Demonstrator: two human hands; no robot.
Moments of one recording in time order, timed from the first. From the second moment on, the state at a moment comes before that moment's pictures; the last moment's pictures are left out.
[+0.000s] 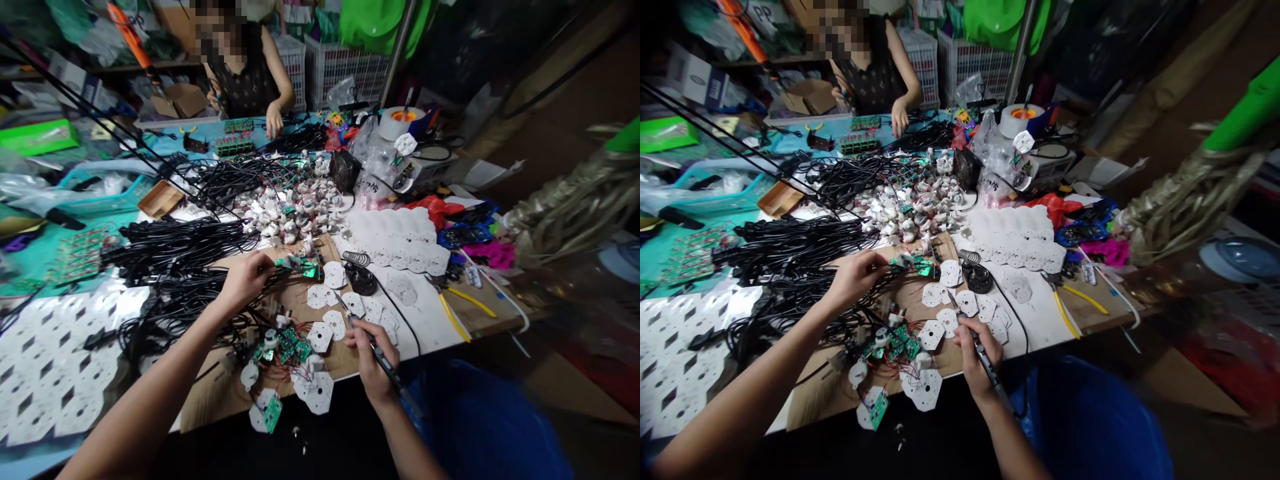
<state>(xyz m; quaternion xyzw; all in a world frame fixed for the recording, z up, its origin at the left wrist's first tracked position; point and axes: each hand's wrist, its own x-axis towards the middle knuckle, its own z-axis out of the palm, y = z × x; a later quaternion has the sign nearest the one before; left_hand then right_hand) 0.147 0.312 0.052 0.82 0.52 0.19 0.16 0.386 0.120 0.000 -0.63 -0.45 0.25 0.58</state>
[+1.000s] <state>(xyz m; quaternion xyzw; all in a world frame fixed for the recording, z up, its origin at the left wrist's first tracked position) 0.177 0.279 0.053 0.91 0.40 0.08 0.13 0.403 0.119 -0.002 -0.64 -0.42 0.21 0.60</state>
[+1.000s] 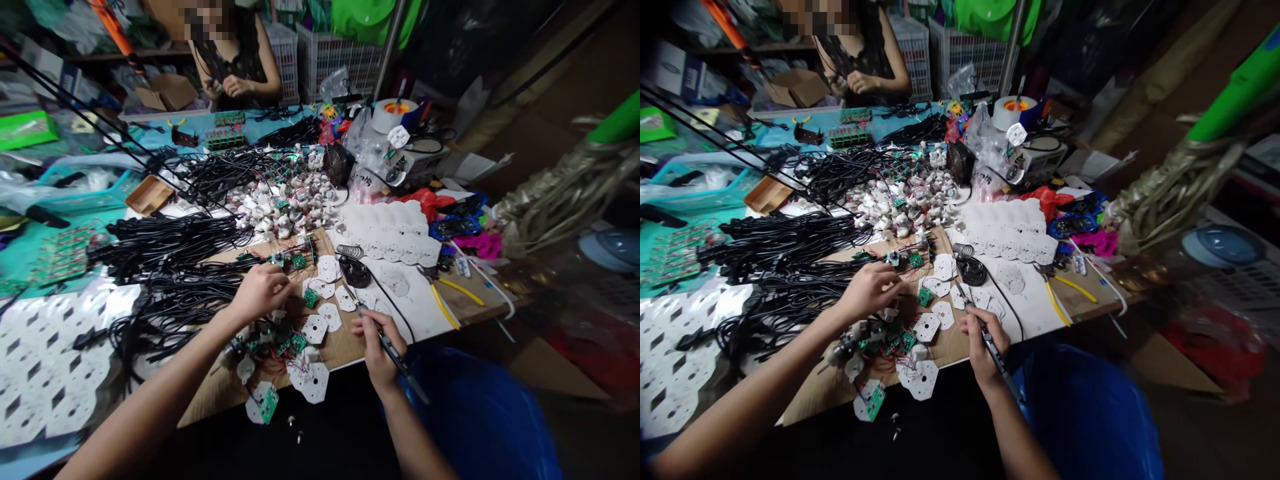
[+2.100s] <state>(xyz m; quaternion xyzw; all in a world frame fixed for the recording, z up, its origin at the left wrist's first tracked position) 0.197 0.295 0.029 0.82 0.47 0.04 0.33 0.437 0.145 0.006 -0.75 -0.46 0.06 0.47</state>
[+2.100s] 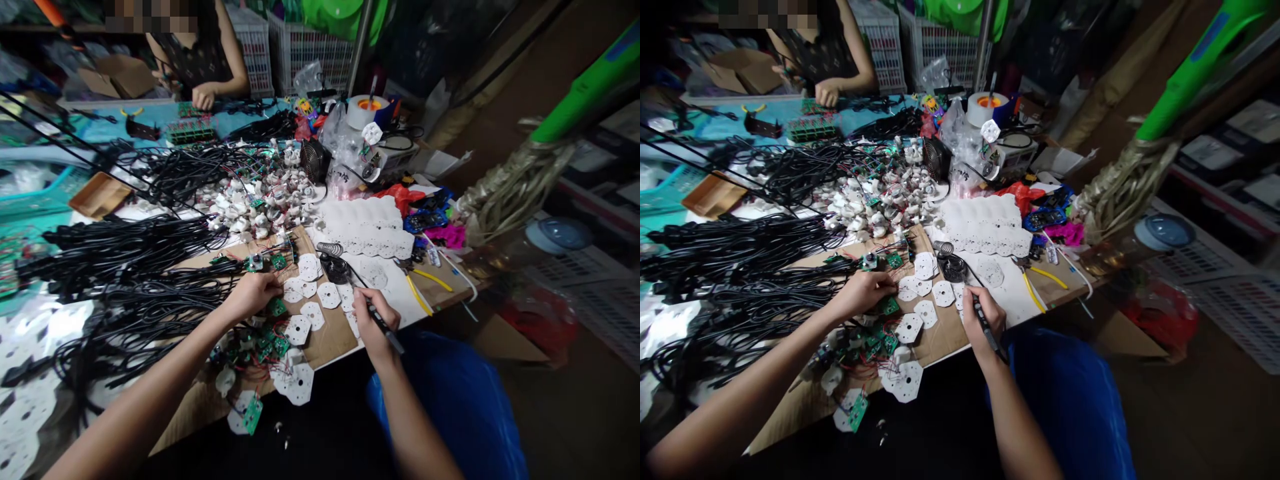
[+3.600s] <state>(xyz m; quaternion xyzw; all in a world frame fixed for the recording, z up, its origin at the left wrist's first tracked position) 0.196 0.290 0.022 0.77 0.52 0.04 0.36 0.357 0.147 0.000 -0.64 -0.48 0.30 0.53</state>
